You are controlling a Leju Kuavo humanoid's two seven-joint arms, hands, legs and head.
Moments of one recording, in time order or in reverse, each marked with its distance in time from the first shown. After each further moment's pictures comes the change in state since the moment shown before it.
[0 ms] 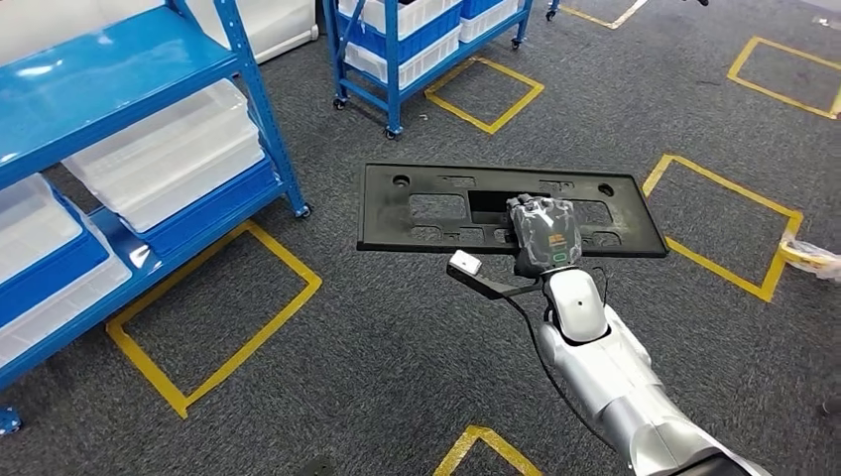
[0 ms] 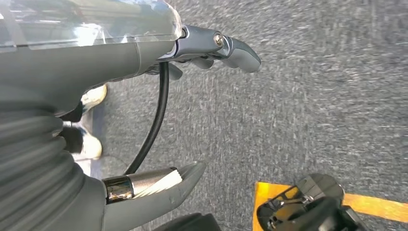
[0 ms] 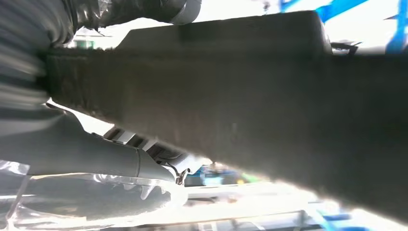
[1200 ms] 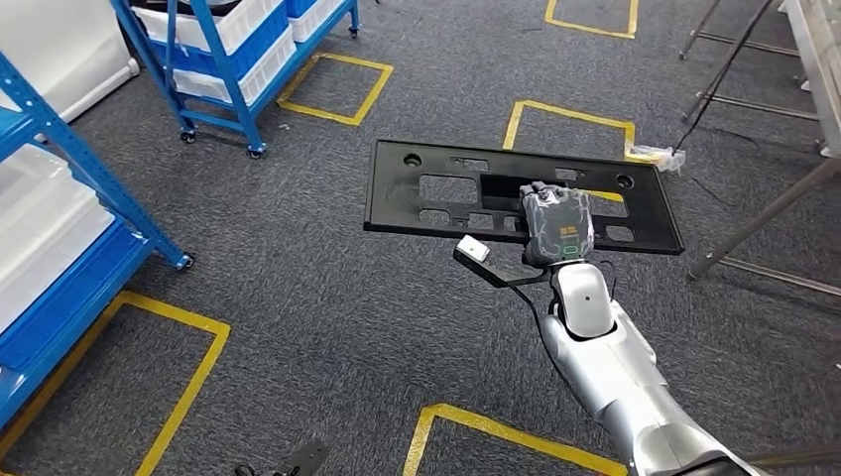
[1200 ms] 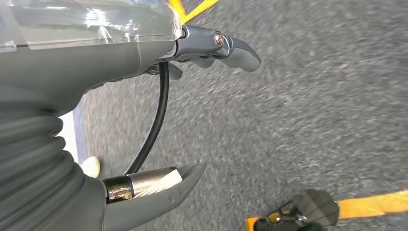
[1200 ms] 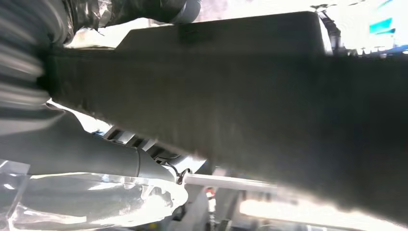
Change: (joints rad) left arm -0.042 0.013 0.045 -0.003 -0.037 -0.027 0.022; right arm 0.011 0.002 -0.066 -0.046 0.062 -0.001 0.039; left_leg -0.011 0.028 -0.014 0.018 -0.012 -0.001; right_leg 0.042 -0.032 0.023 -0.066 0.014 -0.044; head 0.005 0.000
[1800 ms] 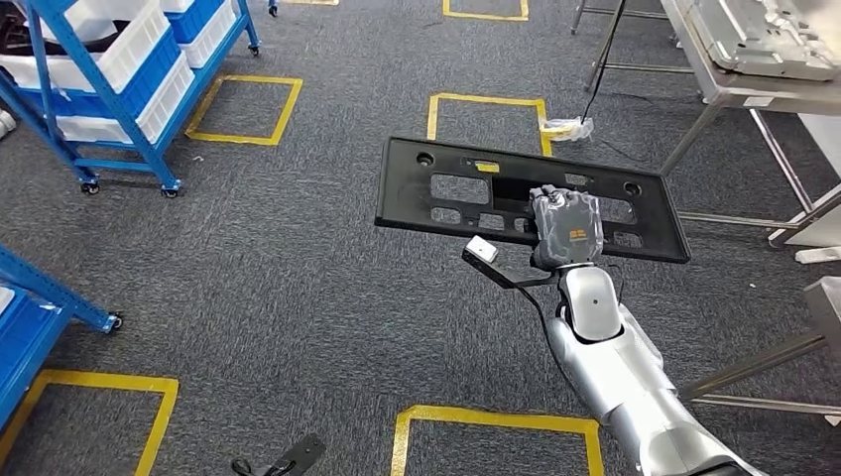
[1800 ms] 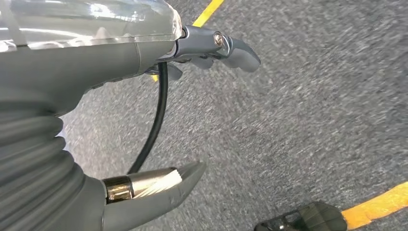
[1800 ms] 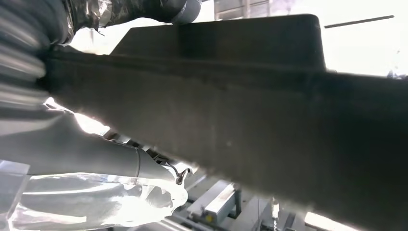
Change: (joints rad) left arm -0.020 0.020 0.000 -0.004 -0.013 -0.007 0.013; right arm 0.009 -0.021 -0.008 -0.014 0.010 0.000 0.015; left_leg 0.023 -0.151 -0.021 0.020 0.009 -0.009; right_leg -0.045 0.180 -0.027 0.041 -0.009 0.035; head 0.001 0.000
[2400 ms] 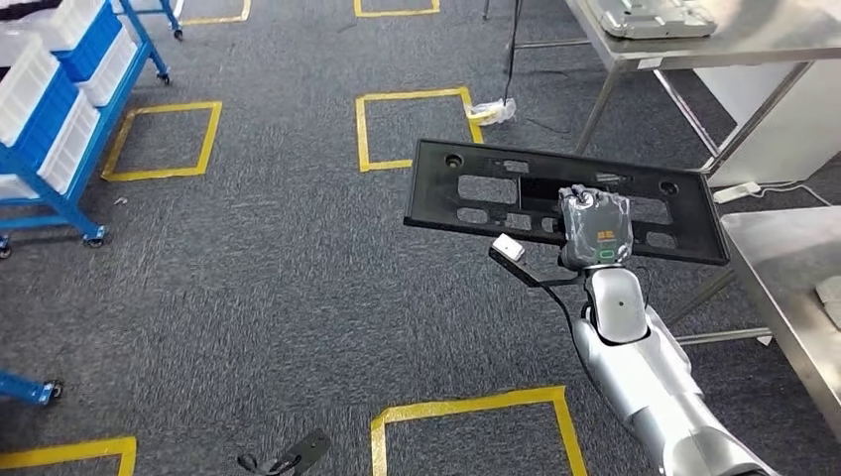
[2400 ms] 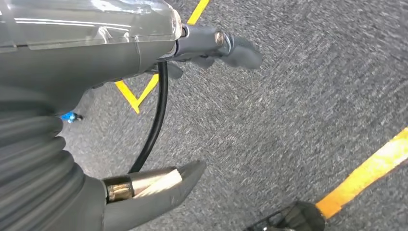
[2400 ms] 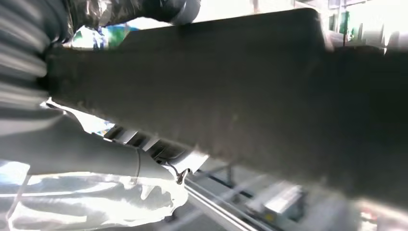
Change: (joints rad) left arm -0.004 -0.003 0.008 -0.002 0.002 0.012 0.012; right arm 0.009 -0.059 -0.013 -0.020 0.013 -0.002 0.021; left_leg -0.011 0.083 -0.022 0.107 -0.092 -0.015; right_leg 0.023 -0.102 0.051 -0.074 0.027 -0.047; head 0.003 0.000
